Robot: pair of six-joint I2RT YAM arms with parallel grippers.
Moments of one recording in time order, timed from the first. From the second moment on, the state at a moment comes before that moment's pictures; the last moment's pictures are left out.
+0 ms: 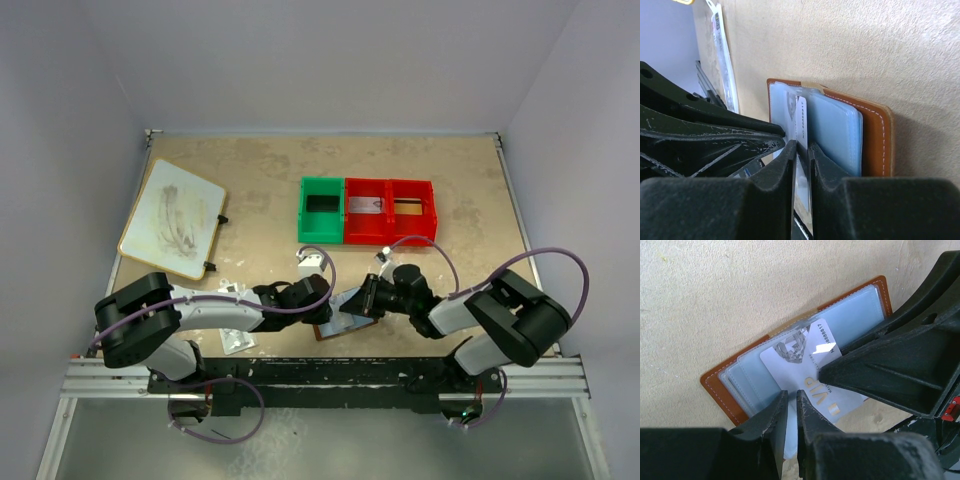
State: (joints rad) left arm -1.13 1.49 0.66 -0.02 -0.27 -0.95; right arm 0.65 1.48 0.17 0.77 -0.42 0.97
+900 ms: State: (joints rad) left arm -1.13 1.49 0.66 -0.03 -0.28 -0.95; right arm 0.65 1.45 0.16 0.80 -0.44 1.01
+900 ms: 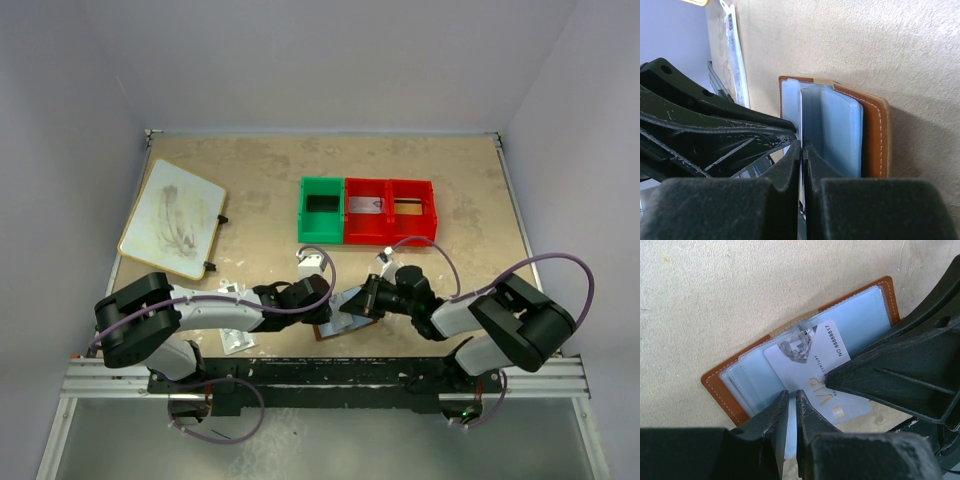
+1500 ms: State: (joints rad) left arm -1.13 1.49 0.67 -0.04 -0.28 -0.95; right arm 0.65 1.41 0.16 0.73 -0.42 1.01
